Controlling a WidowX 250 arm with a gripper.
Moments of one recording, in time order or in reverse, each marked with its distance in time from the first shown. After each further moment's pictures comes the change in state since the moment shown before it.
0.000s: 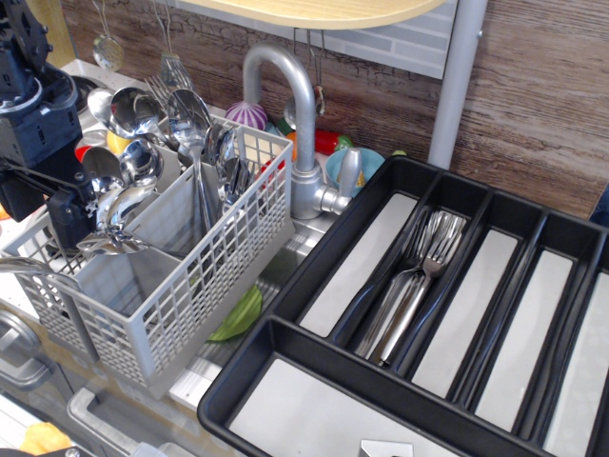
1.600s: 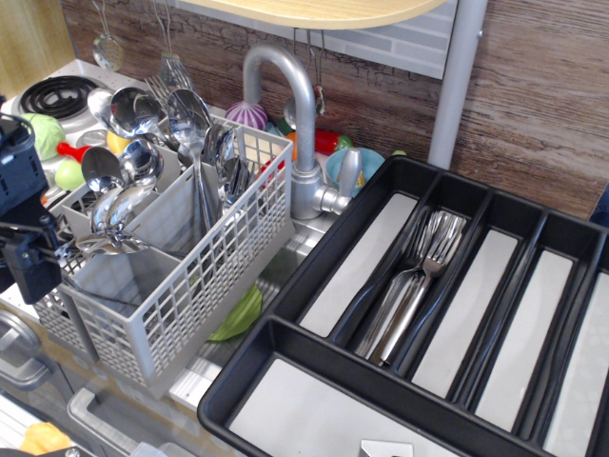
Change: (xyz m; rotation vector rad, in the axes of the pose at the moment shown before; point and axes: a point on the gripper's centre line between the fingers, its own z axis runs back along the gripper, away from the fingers) arm -0.045 -0.018 -0.010 -0.168 0.130 0.100
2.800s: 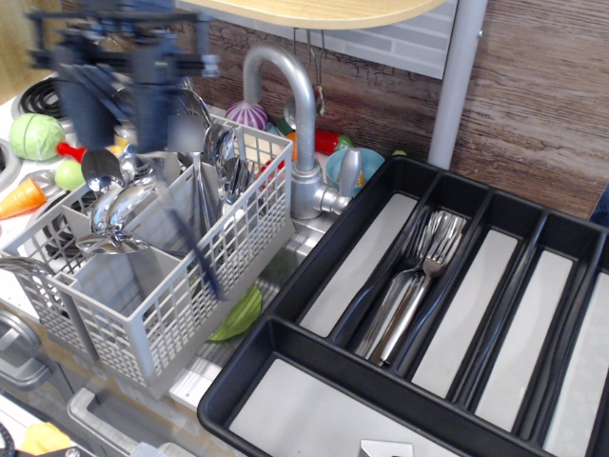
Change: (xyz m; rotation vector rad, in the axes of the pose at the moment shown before) arm 0.027 -0.118 0.111 -0.106 0.334 0.156
